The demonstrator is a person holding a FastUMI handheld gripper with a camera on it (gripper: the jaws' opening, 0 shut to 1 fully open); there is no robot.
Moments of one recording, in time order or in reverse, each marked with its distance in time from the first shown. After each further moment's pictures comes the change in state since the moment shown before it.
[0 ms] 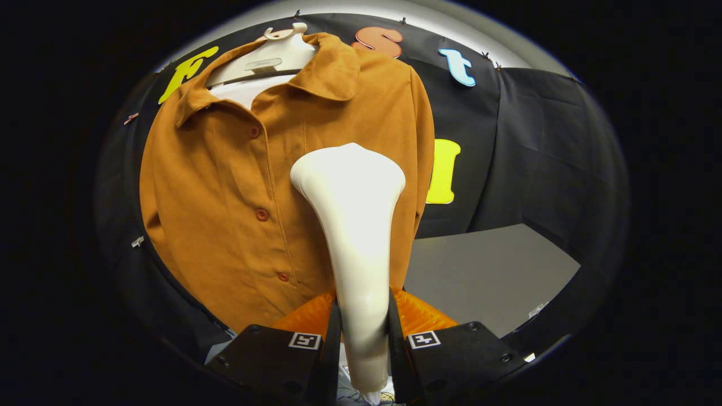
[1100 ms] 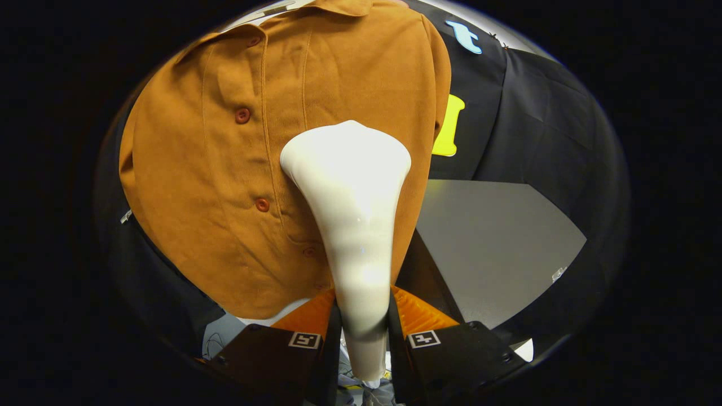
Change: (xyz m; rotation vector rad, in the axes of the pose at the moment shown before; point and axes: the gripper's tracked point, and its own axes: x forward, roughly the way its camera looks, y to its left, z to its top) arm 0.018 0.001 -0.081 -0.024 0.230 -0.030
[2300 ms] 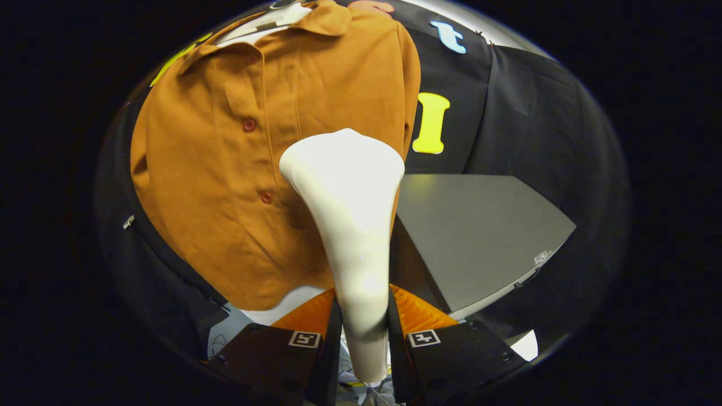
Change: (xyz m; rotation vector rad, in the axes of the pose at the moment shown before) arm -0.057 -0.007 0.012 0.042 -0.079 -0.010
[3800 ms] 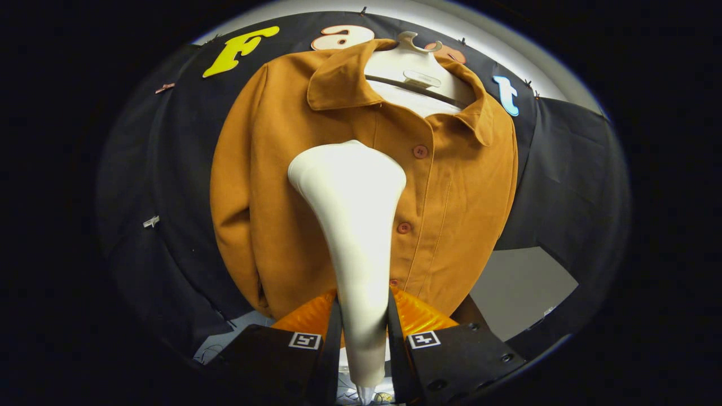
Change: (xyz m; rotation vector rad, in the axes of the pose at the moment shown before) arm -0.028 0.156 0.070 -0.158 -0.175 0.080
